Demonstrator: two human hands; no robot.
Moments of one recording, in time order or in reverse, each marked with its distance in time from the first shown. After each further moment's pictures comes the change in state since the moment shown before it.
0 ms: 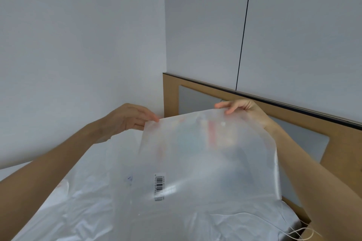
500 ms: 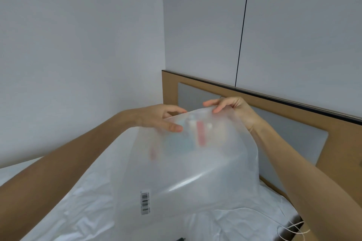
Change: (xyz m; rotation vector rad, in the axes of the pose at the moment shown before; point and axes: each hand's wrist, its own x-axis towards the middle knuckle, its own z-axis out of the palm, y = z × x) left_hand 0.049 0.022 0.048 0.351 -0.223 -0.192; right_hand 0.012 0.015 0.016 -0.011 -0.027 -0.012
